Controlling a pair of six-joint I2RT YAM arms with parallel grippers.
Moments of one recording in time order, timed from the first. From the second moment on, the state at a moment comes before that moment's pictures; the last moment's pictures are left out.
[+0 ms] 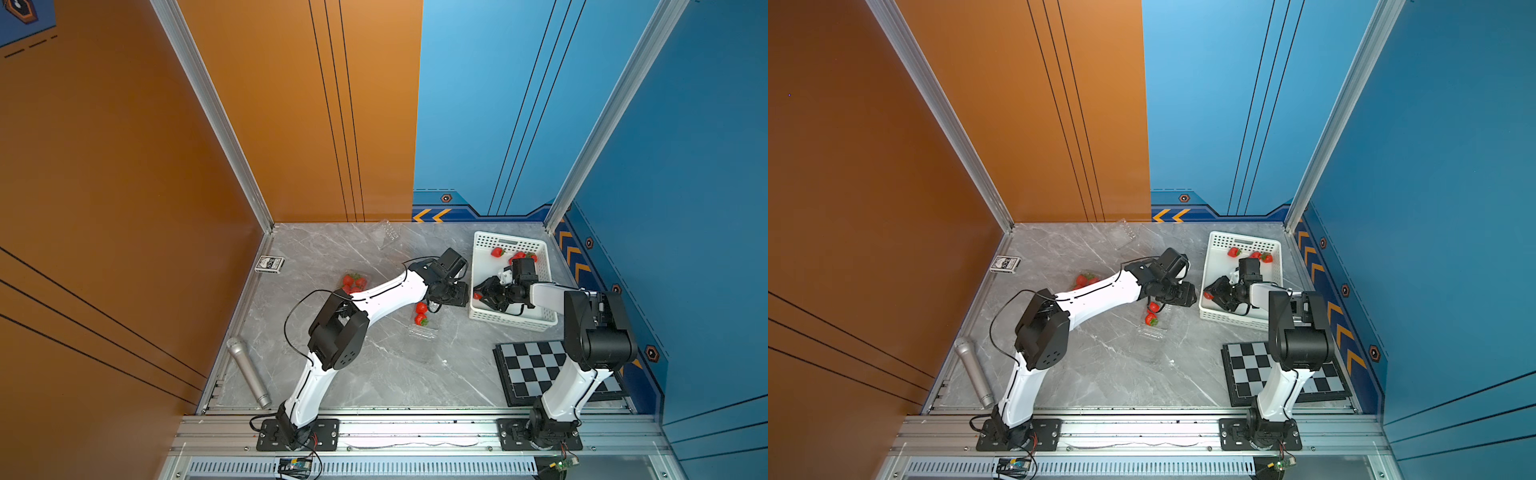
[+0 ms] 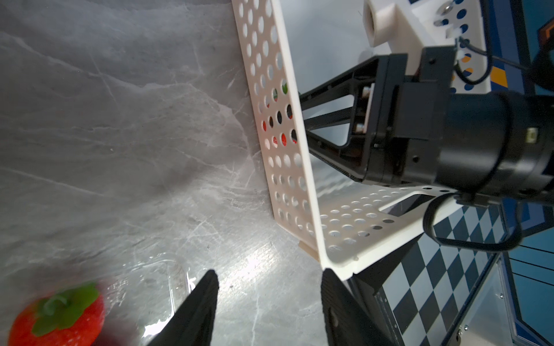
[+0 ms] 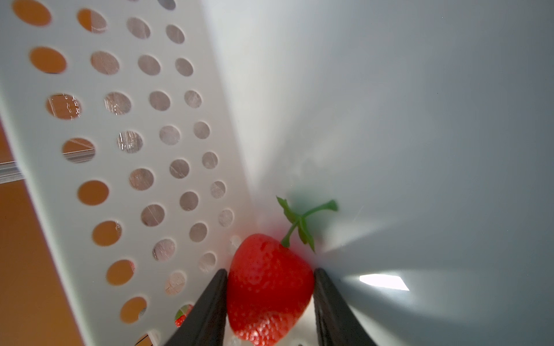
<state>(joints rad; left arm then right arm) -0.85 2.16 1.83 -0.61 0.17 -0.59 -0.01 1.82 0.95 -0.15 -0.56 0.74</state>
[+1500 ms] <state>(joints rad) -0.76 1.99 1.63 -0.61 0.12 -0.57 -0.11 1.49 0.88 -0.25 -0.56 0.73</state>
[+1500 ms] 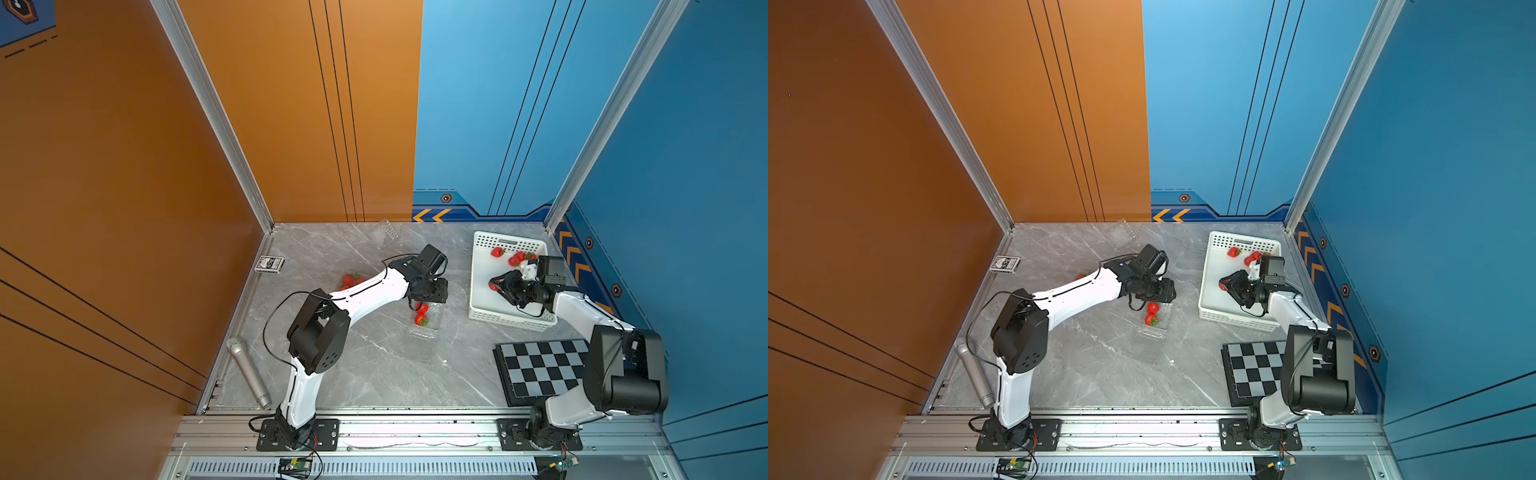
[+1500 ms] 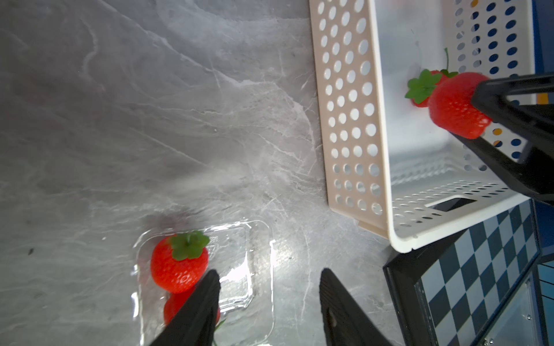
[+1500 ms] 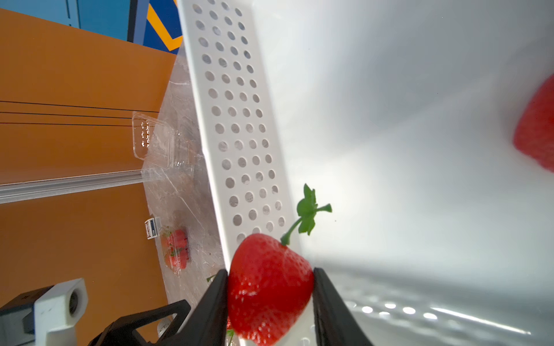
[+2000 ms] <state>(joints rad) -0.60 1.66 1.27 -0.58 0.05 -0.58 0.33 1.37 0.96 -0.42 -0.42 0.71</state>
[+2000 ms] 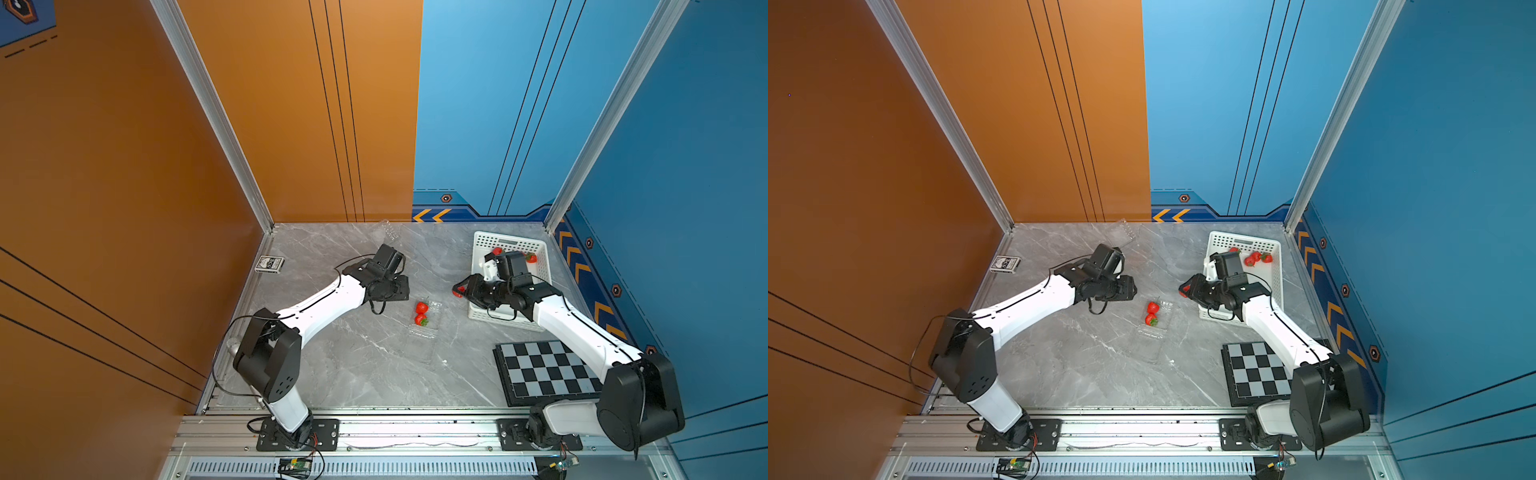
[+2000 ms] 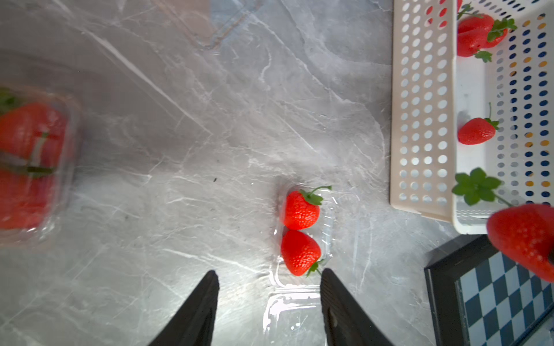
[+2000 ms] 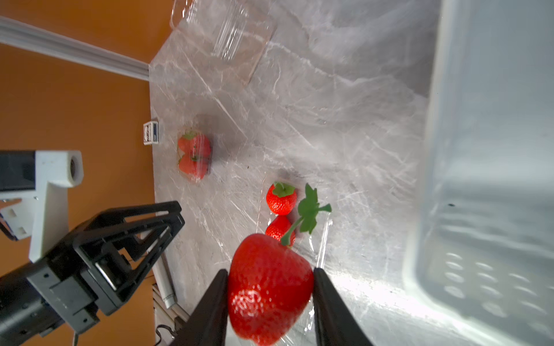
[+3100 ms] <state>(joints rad) -0.58 1.56 1.11 -0.50 0.05 -0.60 0.59 1.74 1.14 -0.54 -0.11 0.62</state>
